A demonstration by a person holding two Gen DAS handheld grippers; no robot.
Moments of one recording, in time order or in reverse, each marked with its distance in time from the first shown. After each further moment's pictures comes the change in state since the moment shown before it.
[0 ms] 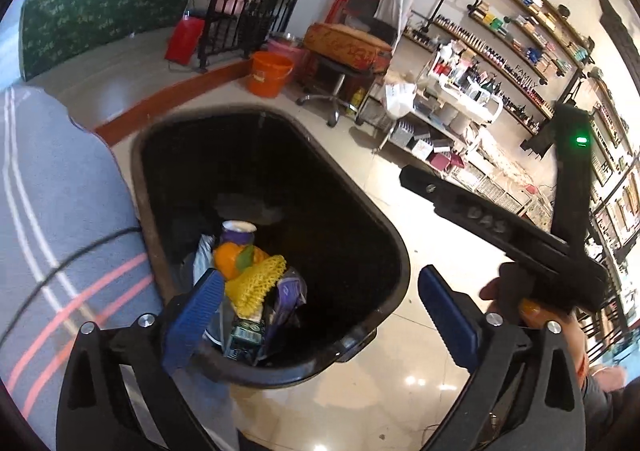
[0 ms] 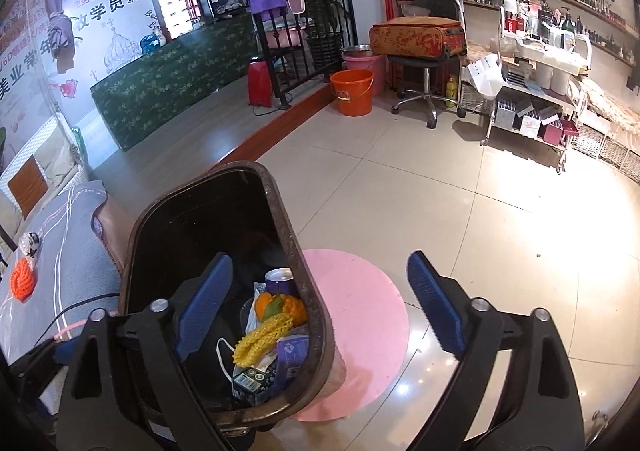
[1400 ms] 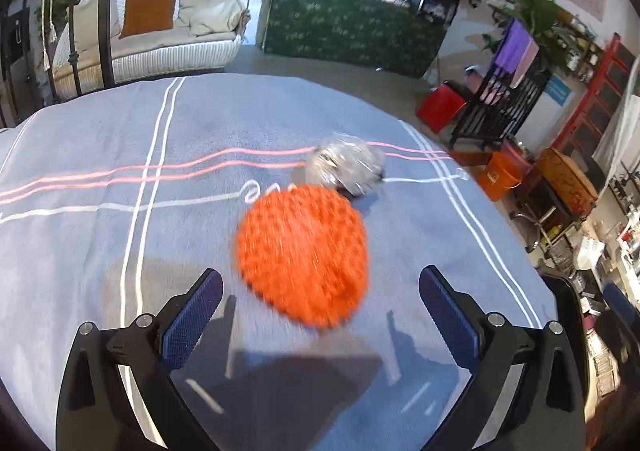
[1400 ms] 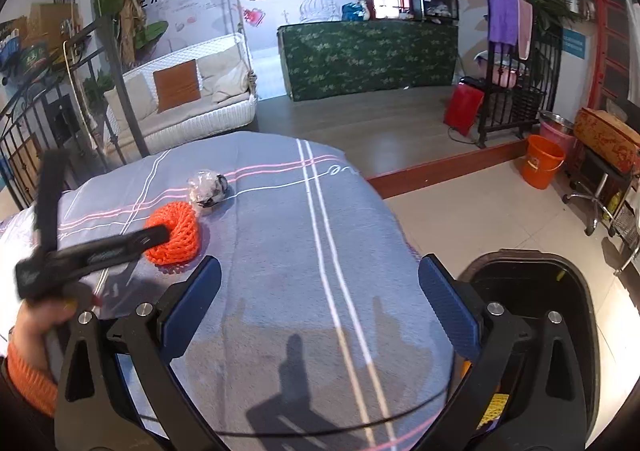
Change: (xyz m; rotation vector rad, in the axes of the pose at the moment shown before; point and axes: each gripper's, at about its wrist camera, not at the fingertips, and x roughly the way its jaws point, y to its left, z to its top) left arm -0.160 0.277 -0.001 -0.505 -0.186 0.624; right arm -0.017 0.310 -0.008 -0.492 0.016 0.474
